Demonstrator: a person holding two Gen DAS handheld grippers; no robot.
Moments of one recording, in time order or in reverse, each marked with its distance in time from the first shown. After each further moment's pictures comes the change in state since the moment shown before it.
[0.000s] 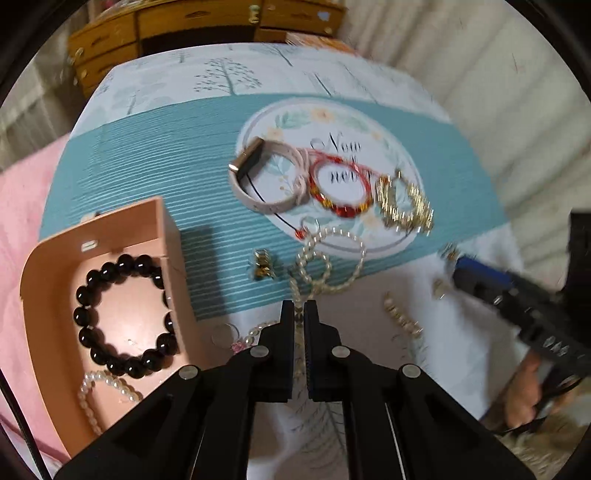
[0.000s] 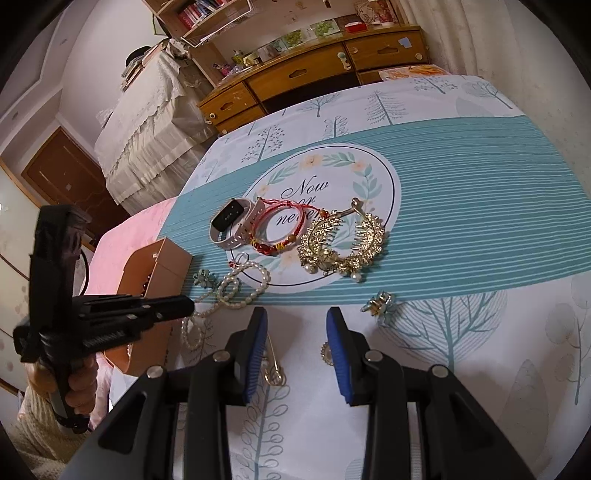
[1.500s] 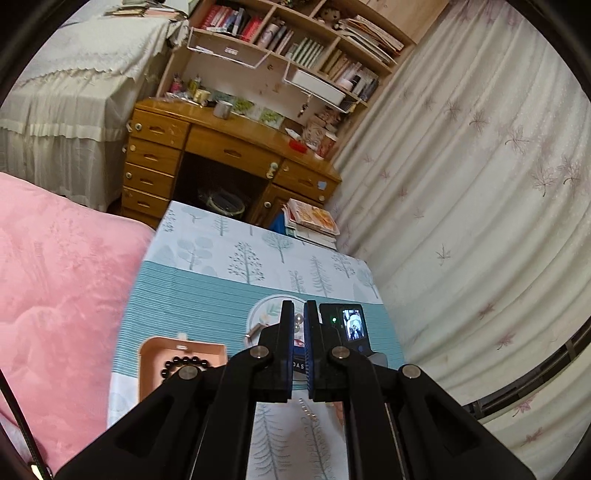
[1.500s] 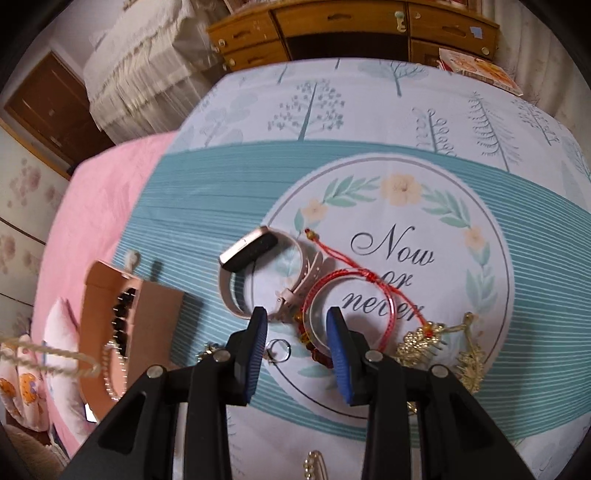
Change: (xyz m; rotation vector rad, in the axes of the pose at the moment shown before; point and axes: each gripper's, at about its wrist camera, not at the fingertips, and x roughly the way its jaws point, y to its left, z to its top) left arm -0.249 0.030 -0.011 -0.196 -0.559 -0.143; right arm 0.118 0.074 0.089 -0.196 0.290 -0.135
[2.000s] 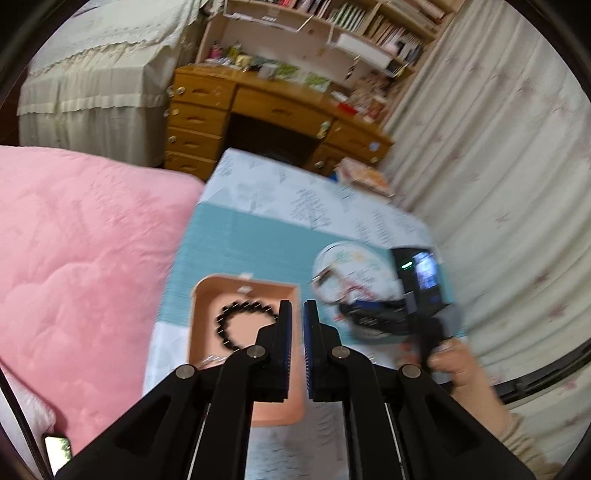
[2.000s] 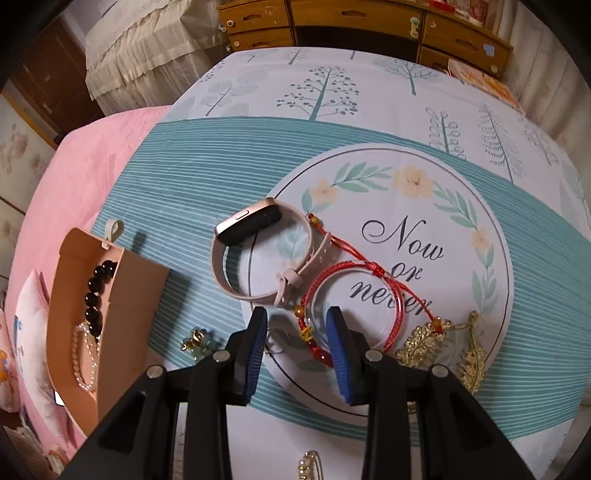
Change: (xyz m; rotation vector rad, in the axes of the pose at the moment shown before) left arm 0.031 0.053 -0.066 -0.019 0.139 0.197; right arm 0.005 0.019 -0.010 -0.095 0.017 -0.104
